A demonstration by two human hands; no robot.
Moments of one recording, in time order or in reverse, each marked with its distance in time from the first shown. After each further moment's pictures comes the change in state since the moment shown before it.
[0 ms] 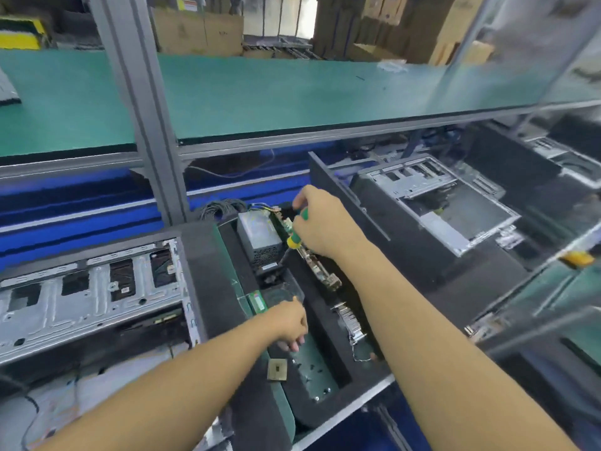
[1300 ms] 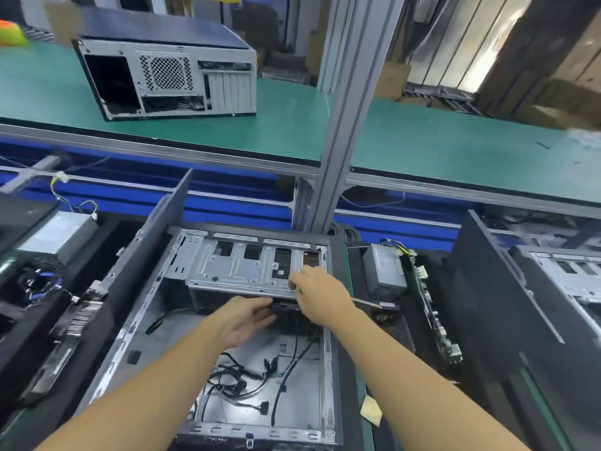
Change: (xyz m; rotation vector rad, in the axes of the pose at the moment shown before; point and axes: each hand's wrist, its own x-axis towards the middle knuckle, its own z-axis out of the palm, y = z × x) left_hand -0.158 -0.230 -0.065 -1.671 0.634 0.078; right_hand 0.002 -0.107 0.213 -0.366 -0.361 -0.691
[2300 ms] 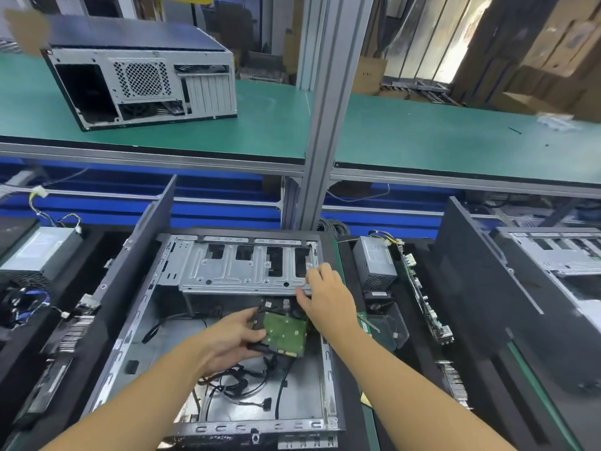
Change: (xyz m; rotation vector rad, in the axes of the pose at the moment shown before) left_hand -0.042 -0.011 -0.010 0.253 -0.195 -0.105; right_hand -0.032 0.003 0.035 -0.015 0.538 0.208
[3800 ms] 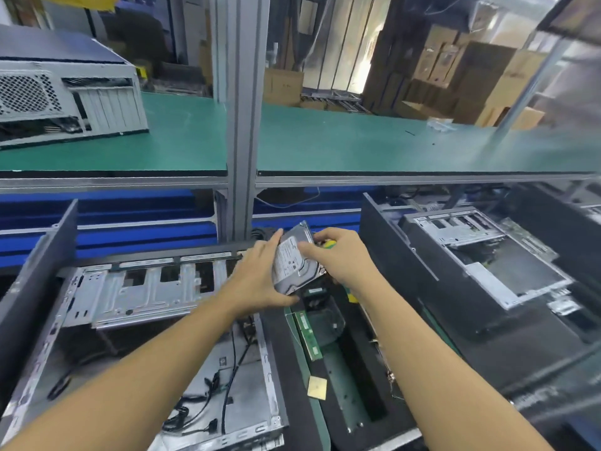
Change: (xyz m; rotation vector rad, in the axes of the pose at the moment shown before) left_hand 0.037 0.076 0.152 1.388 0.113 0.827; right_hand 0.021 0.066 -0.169 0.631 -0.077 0.646
